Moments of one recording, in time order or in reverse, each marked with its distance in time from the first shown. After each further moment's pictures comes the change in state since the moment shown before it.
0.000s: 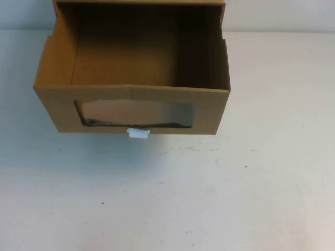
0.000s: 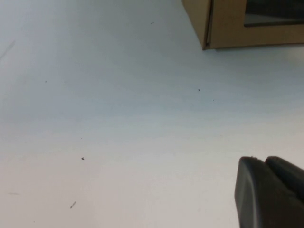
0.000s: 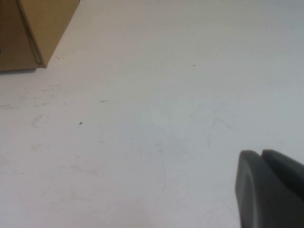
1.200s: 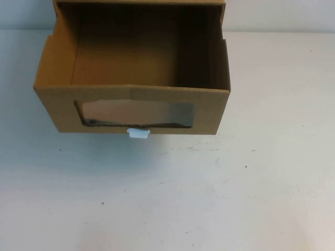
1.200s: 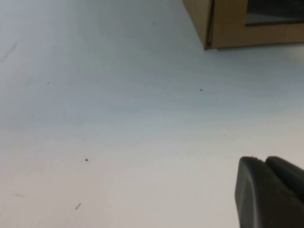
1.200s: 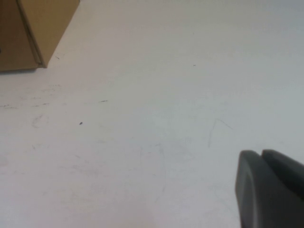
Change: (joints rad) right arm 0.000 0.000 0.000 0.000 0.000 0.000; left arm 0.000 0.000 0.000 0.014 0.000 0.000
